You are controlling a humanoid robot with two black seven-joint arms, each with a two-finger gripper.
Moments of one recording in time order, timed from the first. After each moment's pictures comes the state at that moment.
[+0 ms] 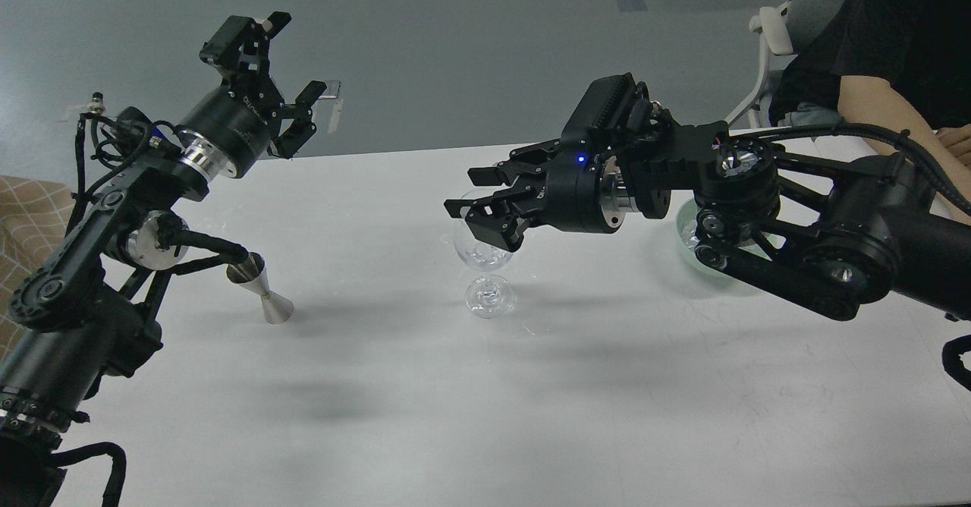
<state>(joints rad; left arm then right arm) -0.62 0.35 -1.21 -1.01 0.70 -0.36 -0.07 1.06 -0.35 0.39 1.34 -1.91 0.26 0.22</state>
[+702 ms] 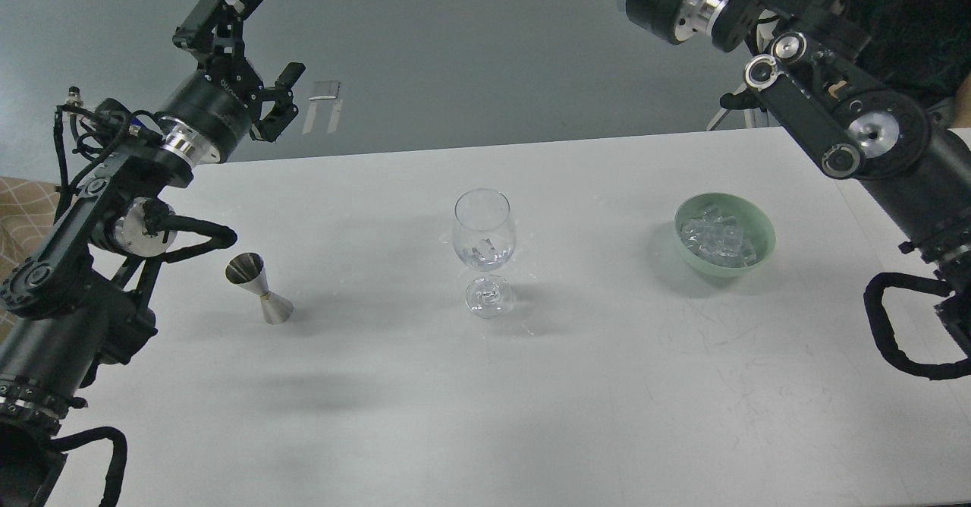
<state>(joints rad) -0.66 0.34 -1.24 -0.94 0.67 -0.36 -0.11 1.10 -0.17 0.96 0.81 -1.56 0.25 0.22</state>
